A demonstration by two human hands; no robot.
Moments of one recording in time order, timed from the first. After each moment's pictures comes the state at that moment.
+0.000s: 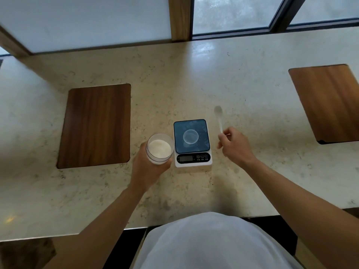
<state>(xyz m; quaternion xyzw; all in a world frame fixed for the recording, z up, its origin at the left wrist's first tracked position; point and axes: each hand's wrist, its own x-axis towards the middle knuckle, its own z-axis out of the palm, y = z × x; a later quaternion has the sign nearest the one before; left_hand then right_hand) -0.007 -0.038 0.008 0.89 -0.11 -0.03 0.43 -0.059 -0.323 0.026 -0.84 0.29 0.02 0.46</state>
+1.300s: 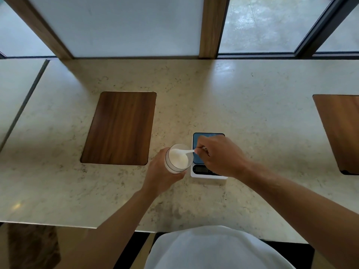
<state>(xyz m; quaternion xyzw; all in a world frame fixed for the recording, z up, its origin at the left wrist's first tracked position) -0.005 -0.025 0.022 0.89 -0.17 -0.01 0.42 -0.017 -0.238 0.121 -0.96 -0.08 0.06 0.26</state>
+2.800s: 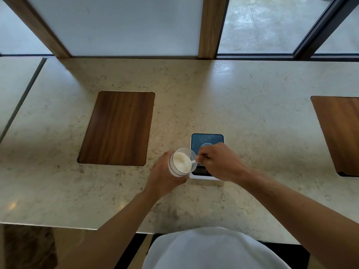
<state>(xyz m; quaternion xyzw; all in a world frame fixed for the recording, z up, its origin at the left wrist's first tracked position) -0.011 -0.040 0.039 0.89 -0.18 -0.09 0.42 -0.022 -0.243 0.093 -0.93 -0.01 0.14 0.34</state>
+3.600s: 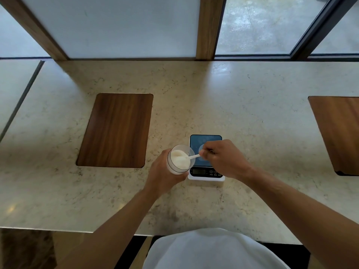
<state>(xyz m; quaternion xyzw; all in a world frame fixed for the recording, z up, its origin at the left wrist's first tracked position) -0.003 -0.040 0.025 0.88 -0.16 -0.04 0.44 -0.020 -0.257 0.102 -0.92 0.03 0.11 0.37</state>
